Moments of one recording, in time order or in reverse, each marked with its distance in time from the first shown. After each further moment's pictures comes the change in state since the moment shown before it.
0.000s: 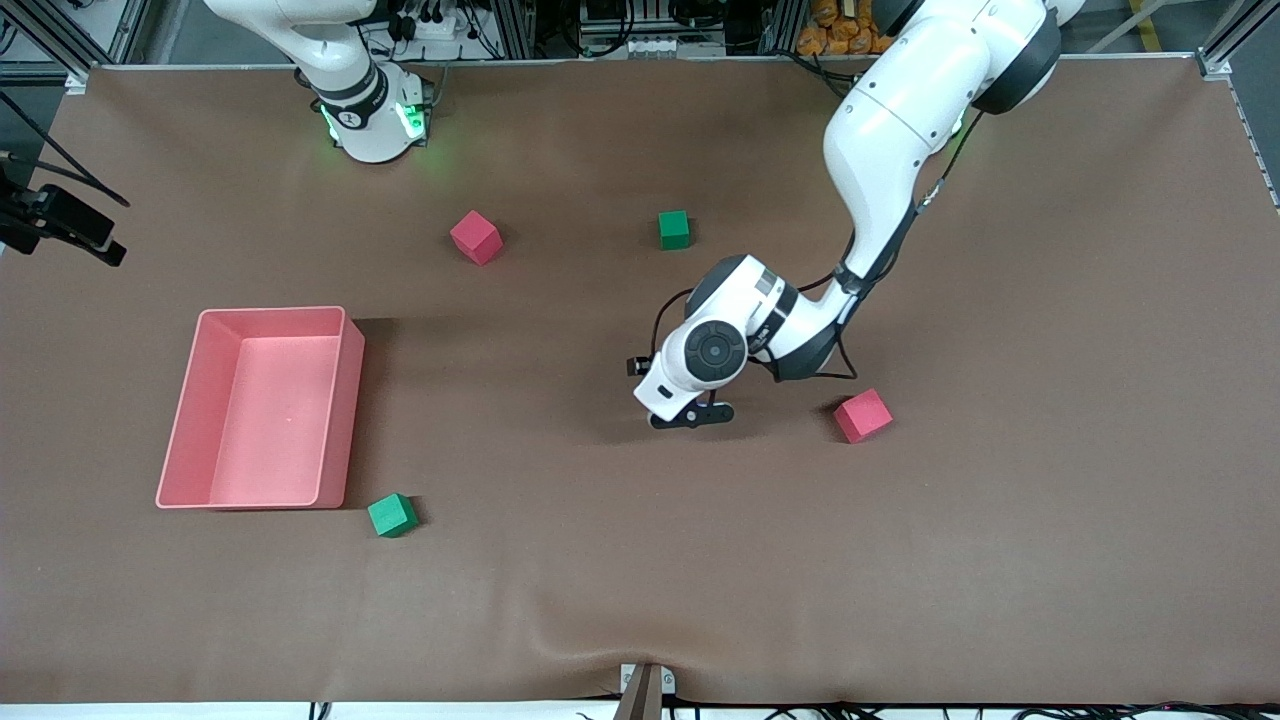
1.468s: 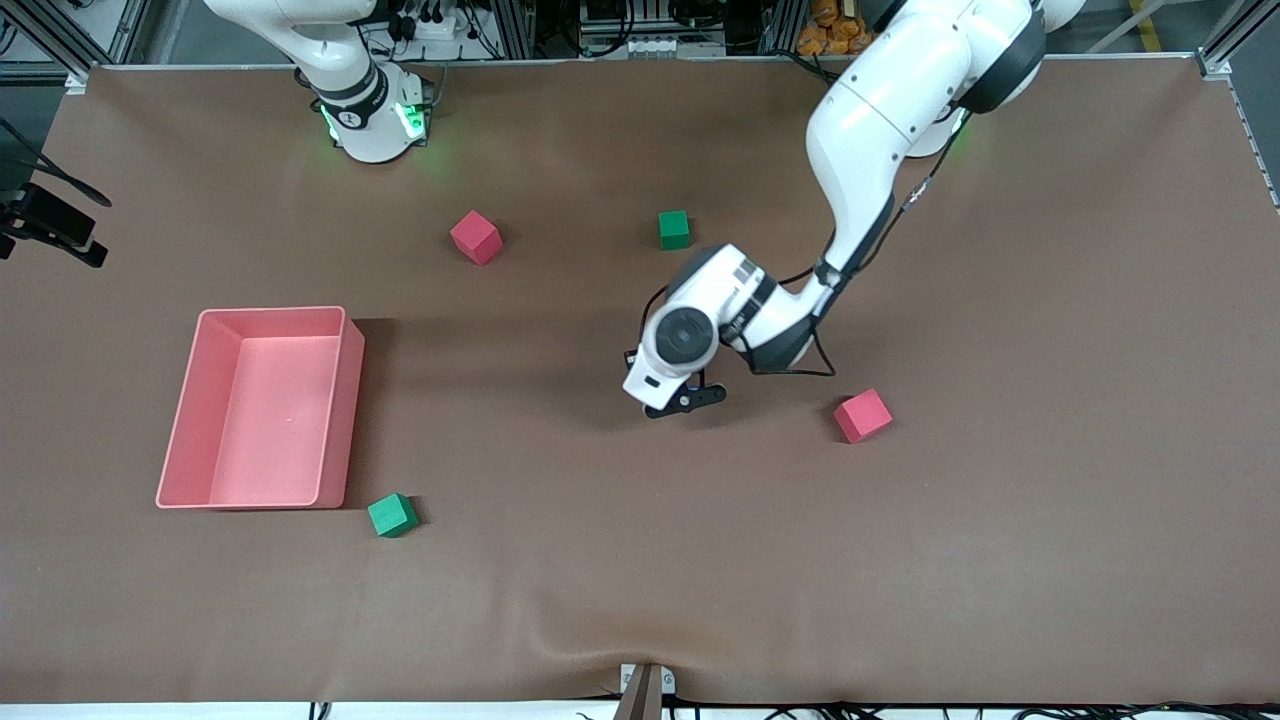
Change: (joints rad) left arm -0.066 -0.018 0.009 0.022 0.166 -0.042 -0.294; right arm 0.000 0.055 -0.005 0.099 -0.004 -0.053 -0.026
